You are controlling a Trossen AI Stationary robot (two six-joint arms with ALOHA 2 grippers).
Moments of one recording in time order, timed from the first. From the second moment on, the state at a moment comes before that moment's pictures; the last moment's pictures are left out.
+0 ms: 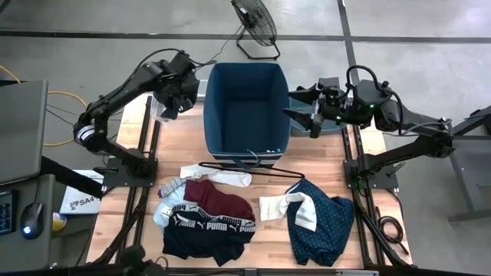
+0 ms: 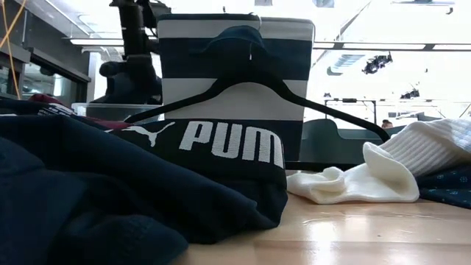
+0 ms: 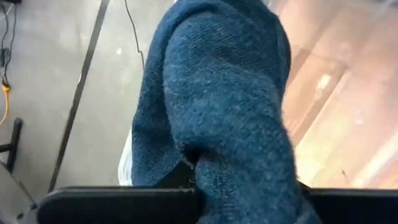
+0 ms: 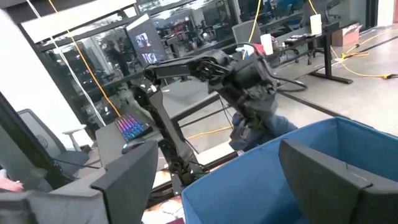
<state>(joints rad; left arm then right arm) 0.83 1.43 1.44 -1.13 -0.35 0.42 -0.07 1.12 1.43 -0.34 0.16 0.34</state>
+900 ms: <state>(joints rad) 0.82 1.54 1.45 -1.11 -0.40 0.61 -0.07 1.12 1.43 -0.35 0.19 0.37</state>
